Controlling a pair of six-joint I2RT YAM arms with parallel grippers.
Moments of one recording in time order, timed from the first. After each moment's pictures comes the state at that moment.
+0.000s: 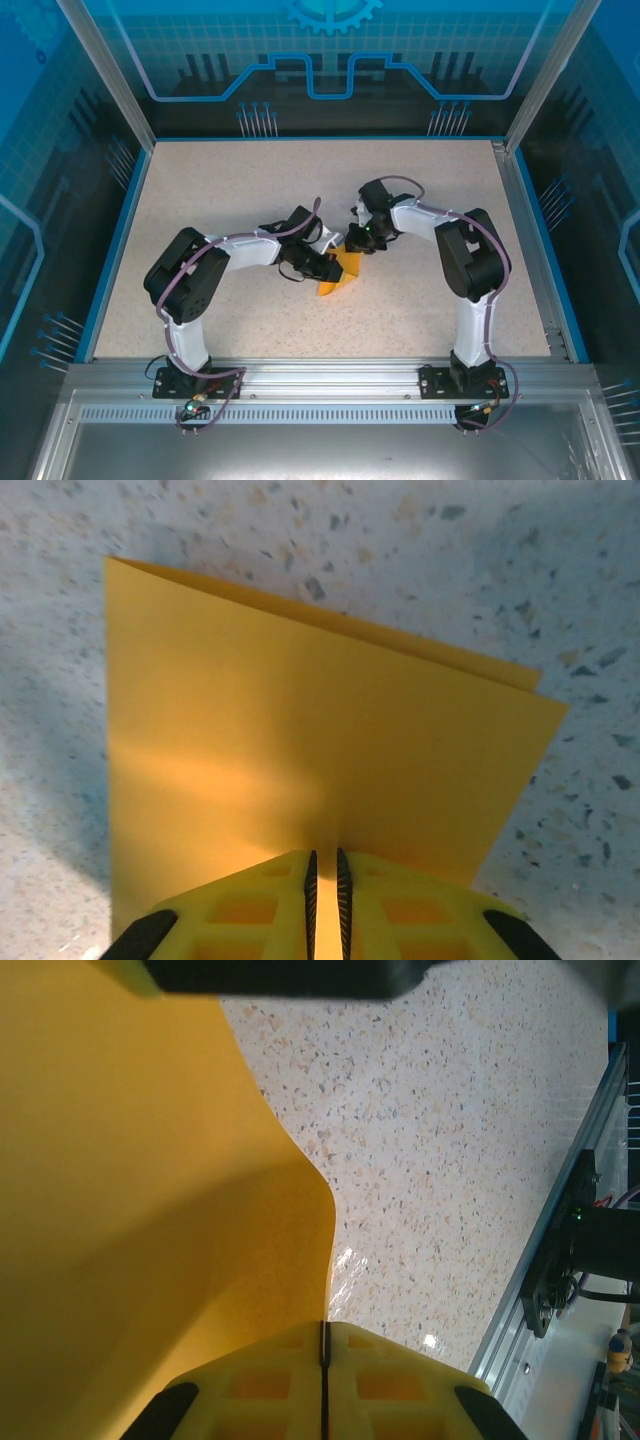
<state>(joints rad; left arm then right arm) -0.58 1.86 1.05 -0.27 0.73 -0.35 0.44 2.00 1.31 -0.60 -0.38 0.41</state>
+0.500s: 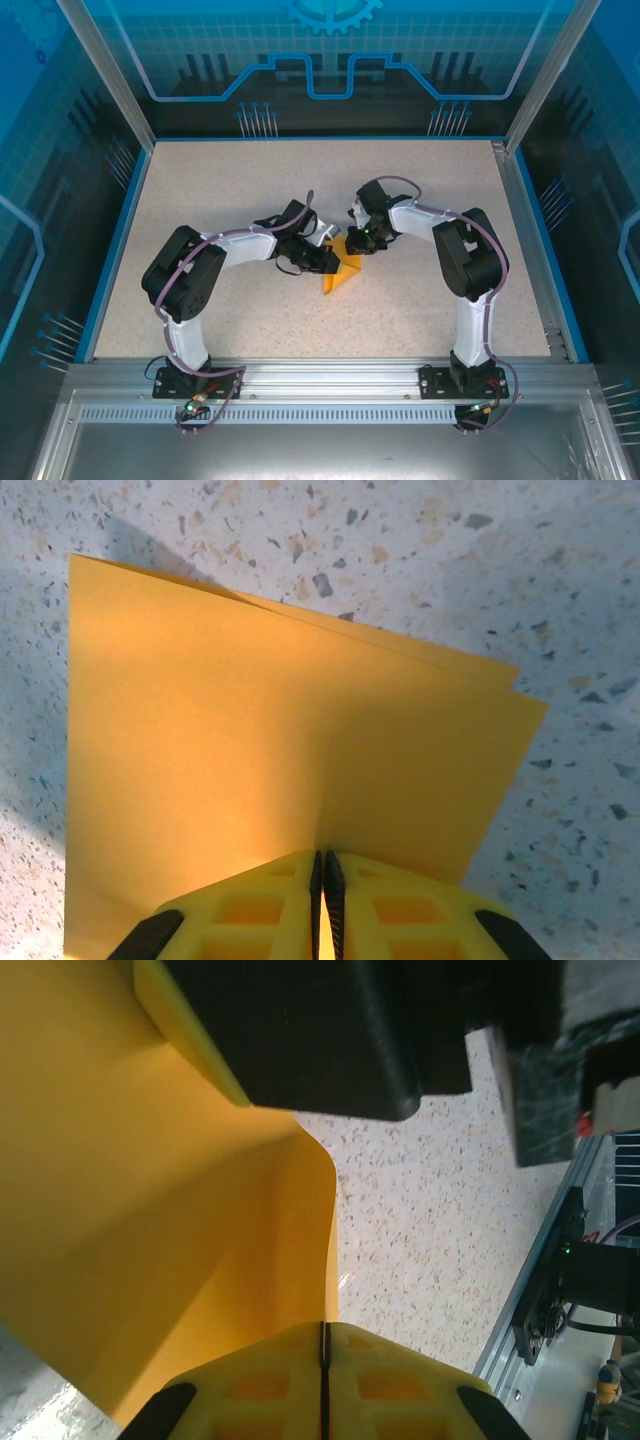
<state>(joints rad) -0.53 1.86 1.07 -0.26 0.73 -0.38 0.45 2.01 1.31 -0.60 -0.34 0.30</state>
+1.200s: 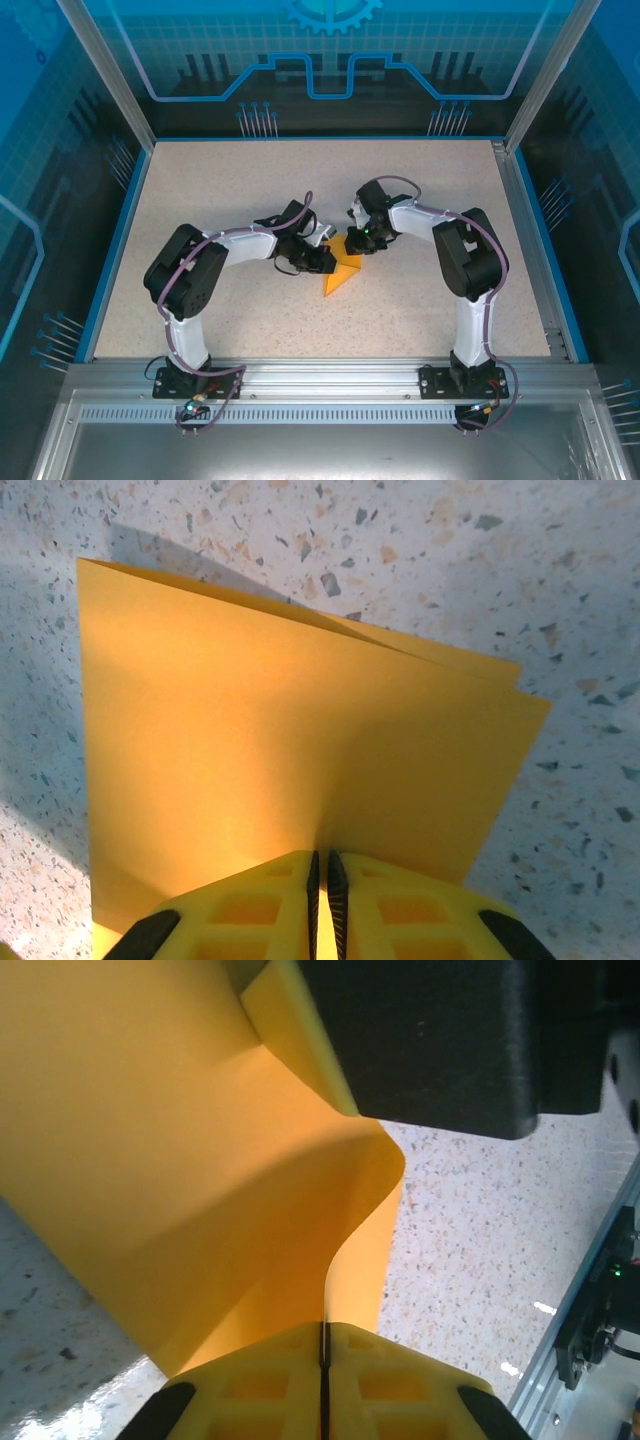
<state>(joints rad) -0.53 1.88 1.07 -0.29 0.65 -0.38 0.45 2.01 1.31 -0.61 -0.35 0.30</state>
